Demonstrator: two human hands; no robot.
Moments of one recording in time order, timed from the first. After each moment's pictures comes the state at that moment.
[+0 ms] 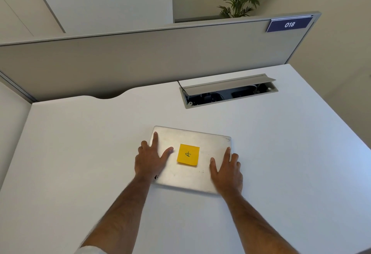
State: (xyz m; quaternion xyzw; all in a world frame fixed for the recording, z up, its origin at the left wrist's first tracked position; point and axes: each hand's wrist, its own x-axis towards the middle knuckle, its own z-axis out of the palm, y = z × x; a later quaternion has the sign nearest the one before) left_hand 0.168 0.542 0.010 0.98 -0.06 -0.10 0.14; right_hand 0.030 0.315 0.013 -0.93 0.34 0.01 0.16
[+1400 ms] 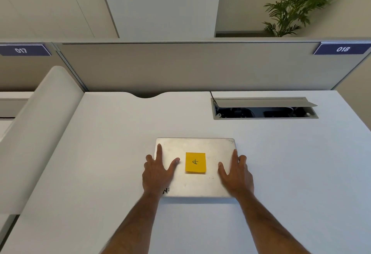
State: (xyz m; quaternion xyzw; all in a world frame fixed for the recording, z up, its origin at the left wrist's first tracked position) left_hand 0.120 0.578 0.026 0.96 0.12 -0.06 0.23; right_hand 0.081 0.310 0.025 -0.96 0.18 0.04 0.19
